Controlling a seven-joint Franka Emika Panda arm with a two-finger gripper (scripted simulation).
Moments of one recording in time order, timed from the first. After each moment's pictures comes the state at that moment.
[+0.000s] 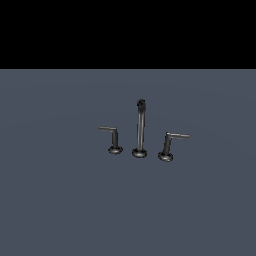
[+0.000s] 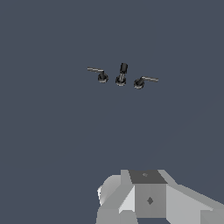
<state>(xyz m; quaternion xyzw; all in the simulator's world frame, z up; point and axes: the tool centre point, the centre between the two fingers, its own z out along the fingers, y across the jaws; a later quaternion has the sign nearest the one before) -0.250 -0.014 0.494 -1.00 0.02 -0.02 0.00</state>
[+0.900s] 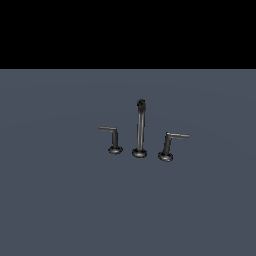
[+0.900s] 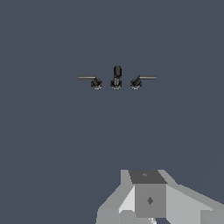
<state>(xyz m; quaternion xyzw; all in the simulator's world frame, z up) -0.218 -0.008 0.455 -0.99 0.11 -0.02 0.00</state>
